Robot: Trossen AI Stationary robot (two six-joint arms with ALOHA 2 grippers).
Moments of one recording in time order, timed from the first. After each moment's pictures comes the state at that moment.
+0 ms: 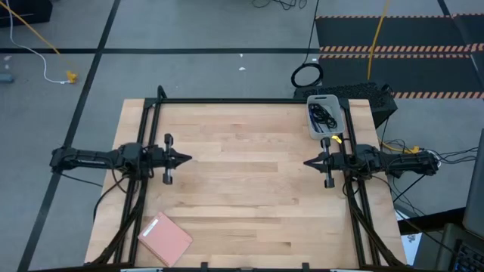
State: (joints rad) left arm -0.03 0.16 0.01 0.20 -0.06 0.12; right arm 0.05 0.00 0.02 0.02 0.00 -0.17
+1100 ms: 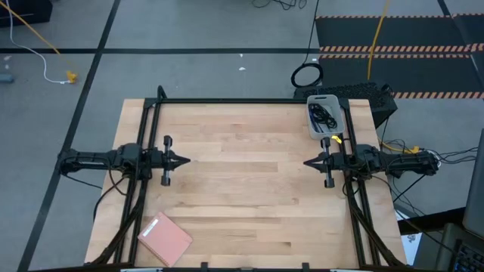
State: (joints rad) left arm -0.03 0.04 0.01 0.01 -0.03 0.18; right arm 0.05 0.00 0.02 0.02 0.00 -0.17
